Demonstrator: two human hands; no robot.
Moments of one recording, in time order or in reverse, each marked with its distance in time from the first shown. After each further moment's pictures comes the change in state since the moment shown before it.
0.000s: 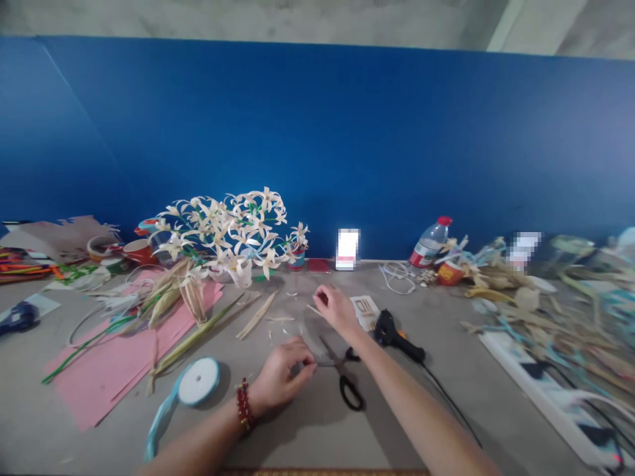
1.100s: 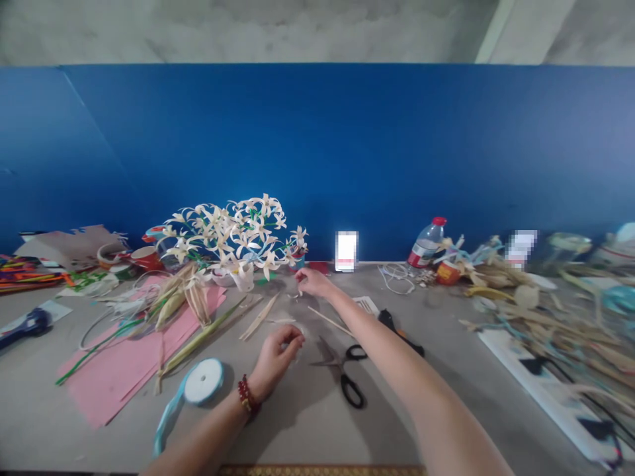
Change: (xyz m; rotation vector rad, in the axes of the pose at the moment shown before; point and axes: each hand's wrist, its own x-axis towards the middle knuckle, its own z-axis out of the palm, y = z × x) left_hand 0.004 -0.025 0.002 -0.149 0.276 -0.309; right_hand 0.085 -0.010 0.020 0.324 -0.314 0.058
